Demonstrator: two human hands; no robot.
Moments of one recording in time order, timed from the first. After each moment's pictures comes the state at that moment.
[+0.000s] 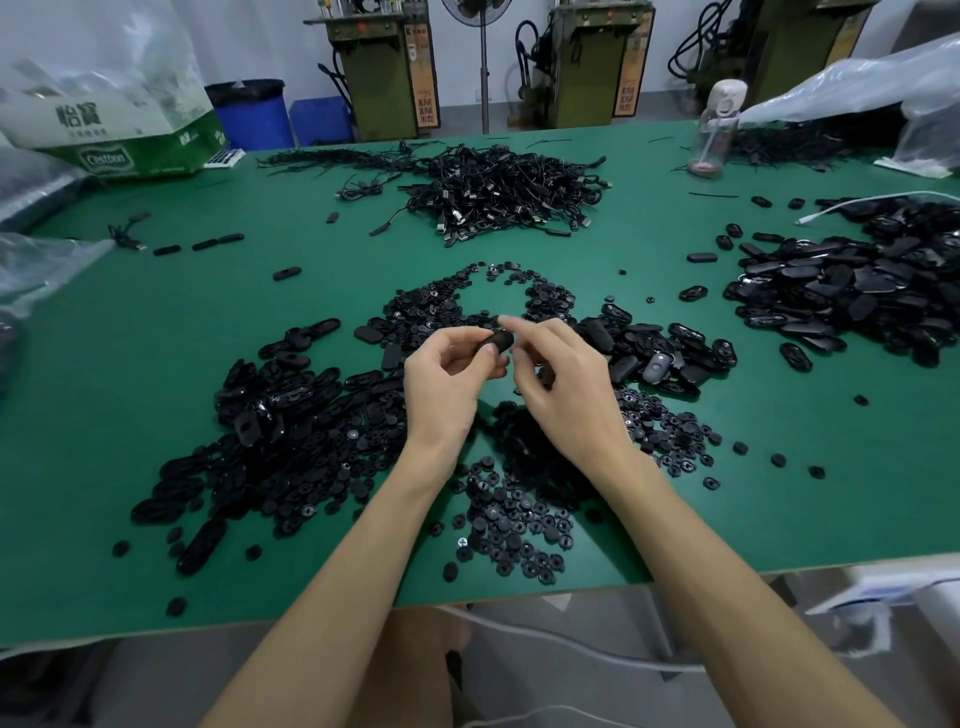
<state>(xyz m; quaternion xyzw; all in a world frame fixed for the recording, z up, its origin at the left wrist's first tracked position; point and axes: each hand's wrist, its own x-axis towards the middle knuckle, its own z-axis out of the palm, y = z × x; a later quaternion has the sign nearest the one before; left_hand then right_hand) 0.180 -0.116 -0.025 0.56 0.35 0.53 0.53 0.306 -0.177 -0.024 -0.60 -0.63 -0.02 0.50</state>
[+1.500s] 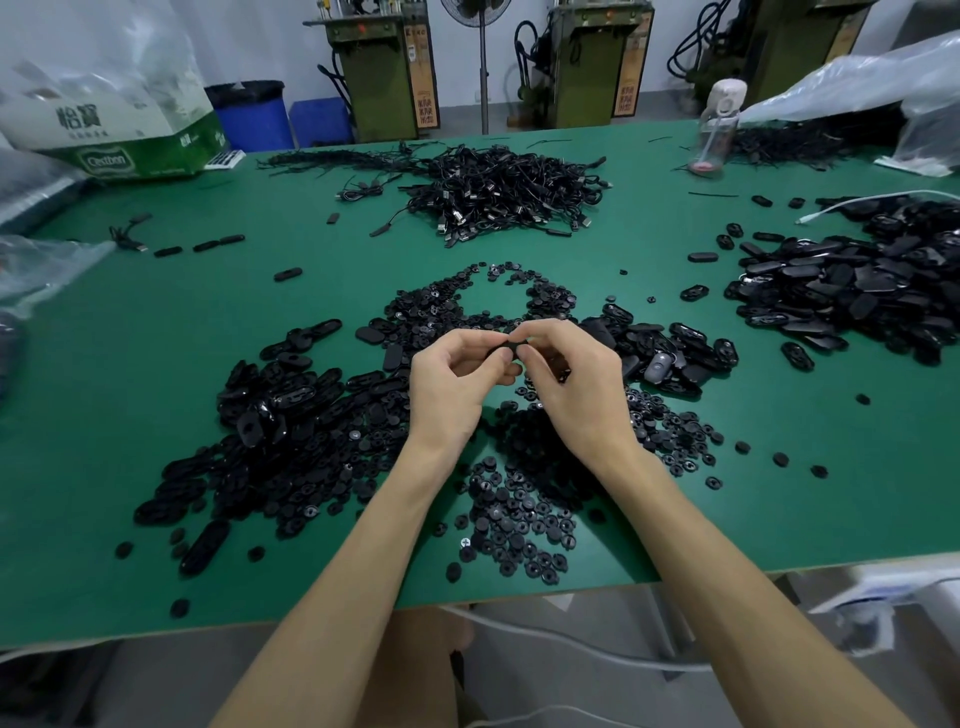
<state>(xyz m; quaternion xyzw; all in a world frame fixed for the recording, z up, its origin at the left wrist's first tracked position) 0.178 -0.119 -0.020 0.61 0.34 0.50 0.51 0.311 -0.176 -0.025 -0.58 -0.61 -0.01 0.54</state>
